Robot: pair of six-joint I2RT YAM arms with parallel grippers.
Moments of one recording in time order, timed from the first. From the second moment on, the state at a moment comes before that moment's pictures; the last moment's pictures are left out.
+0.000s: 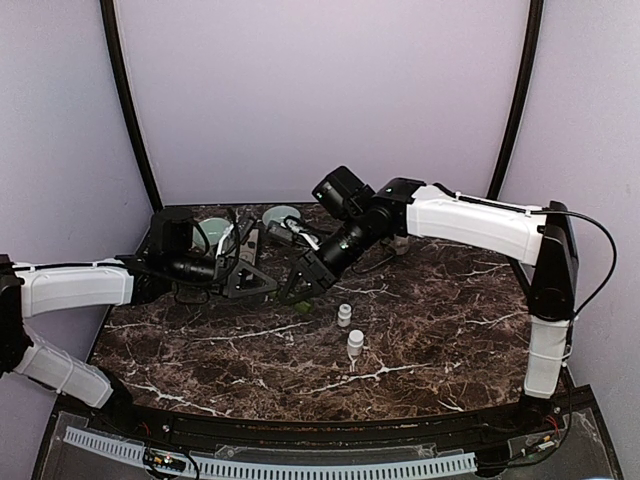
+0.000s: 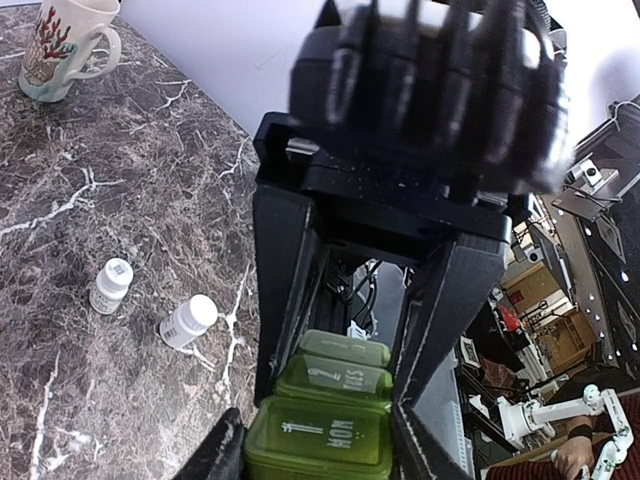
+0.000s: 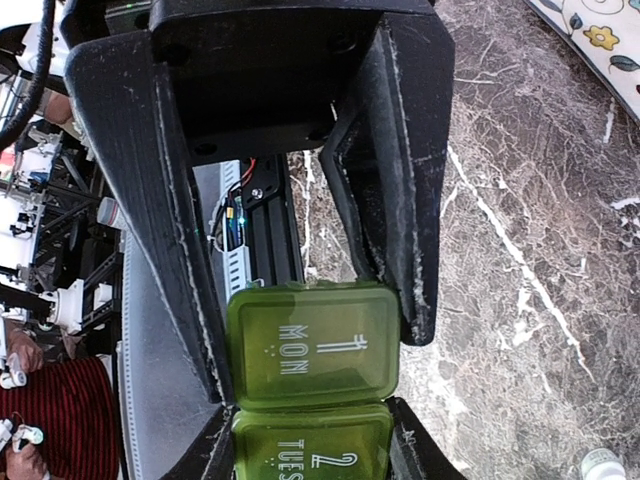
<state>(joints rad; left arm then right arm) -0.57 1.31 0.72 0.24 1.00 -0.53 0.95 1.95 1.78 -0.80 -0.77 0.05</state>
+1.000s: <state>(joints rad) -0.57 1.33 0.78 0.13 0.88 -0.60 1.02 1.95 1.79 -0.79 -0.51 -0.02</state>
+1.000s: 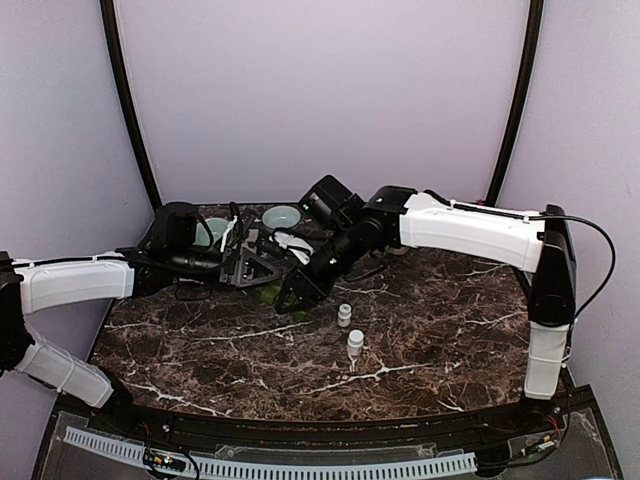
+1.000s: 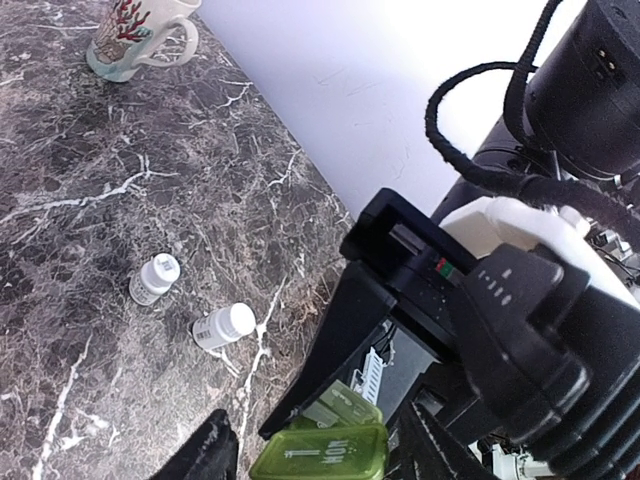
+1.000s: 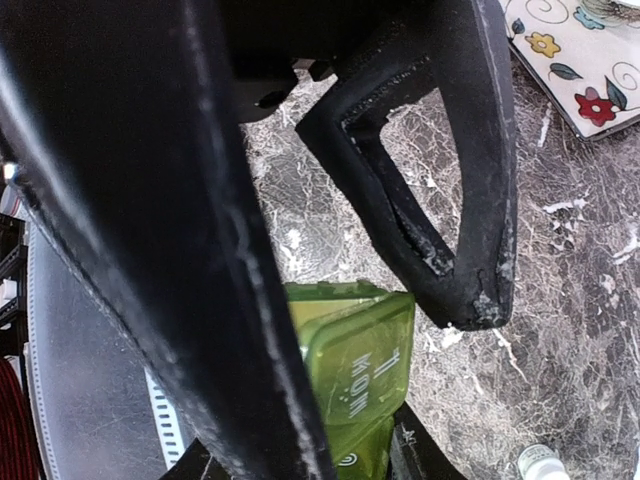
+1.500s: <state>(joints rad) -0.57 1.34 0.81 0.04 0.81 -0.55 1.03 1.95 1.76 -0.78 -0.47 -0.02</state>
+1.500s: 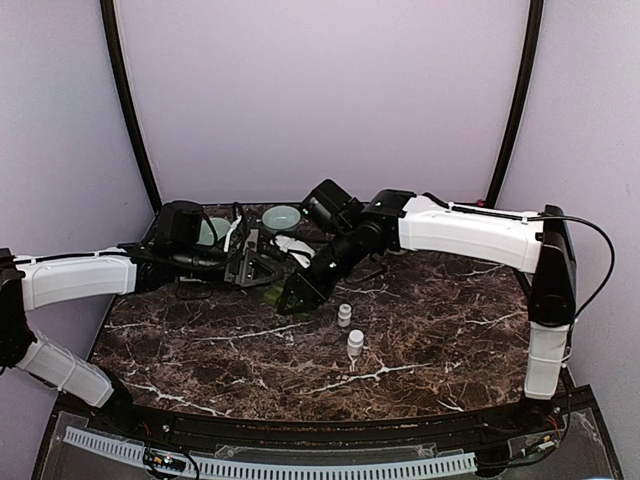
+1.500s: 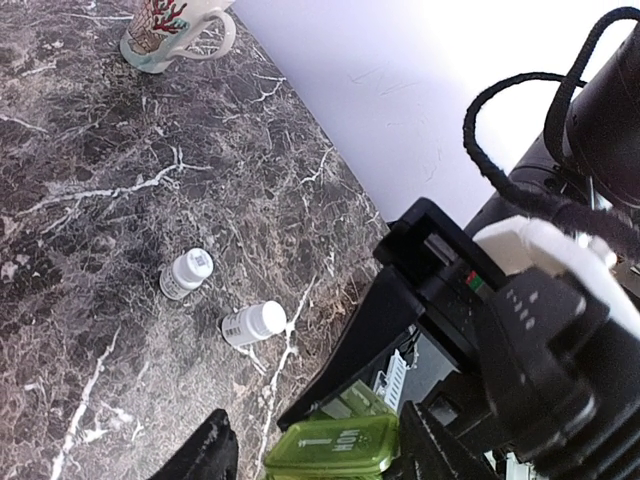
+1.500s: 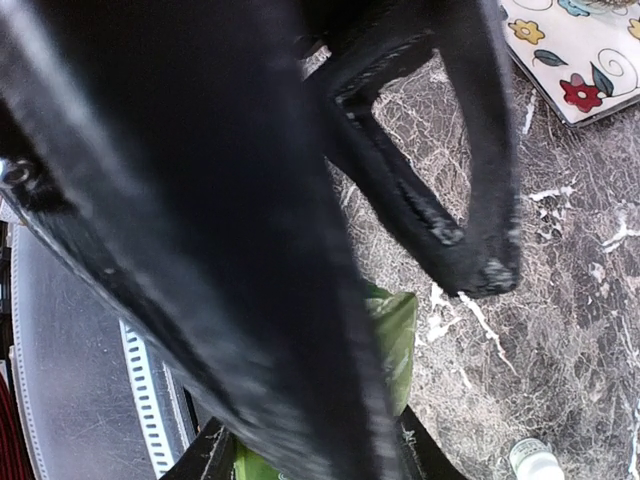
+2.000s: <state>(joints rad) -0.57 1.41 0.87 0.00 0.81 -0.50 1.03 1.95 1.76 -0.81 -0.42 -0.02</state>
